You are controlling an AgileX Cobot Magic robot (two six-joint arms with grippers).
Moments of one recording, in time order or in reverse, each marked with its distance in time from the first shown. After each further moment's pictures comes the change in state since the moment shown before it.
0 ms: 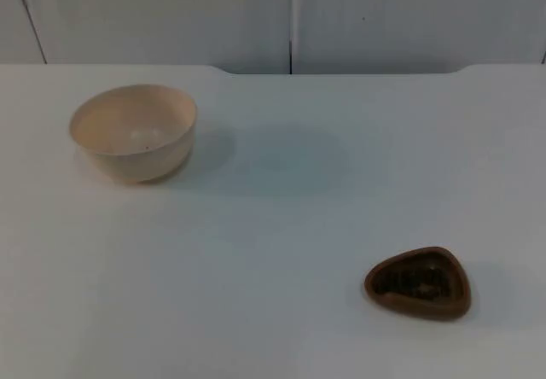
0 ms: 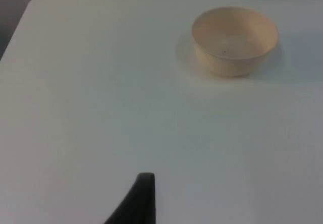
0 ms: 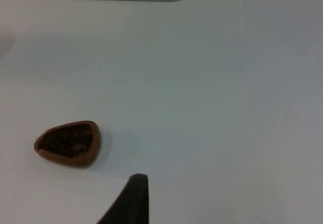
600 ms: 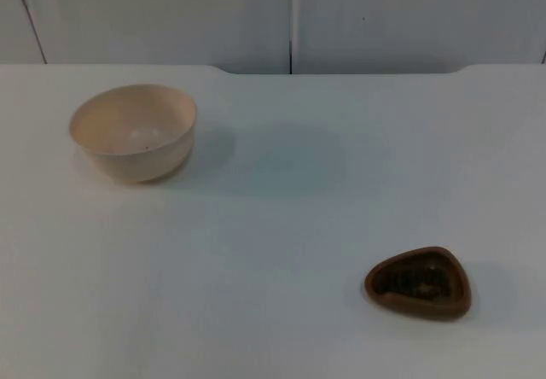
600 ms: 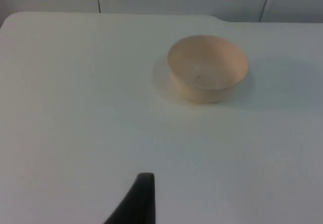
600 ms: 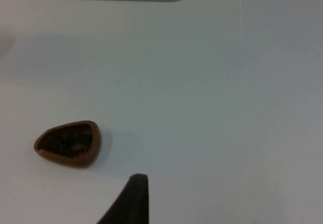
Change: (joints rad) right arm 0.000 0.000 0.000 0.000 0.000 0.000; left arm 0.000 0.166 -0.123 -0.074 -0.052 0.000
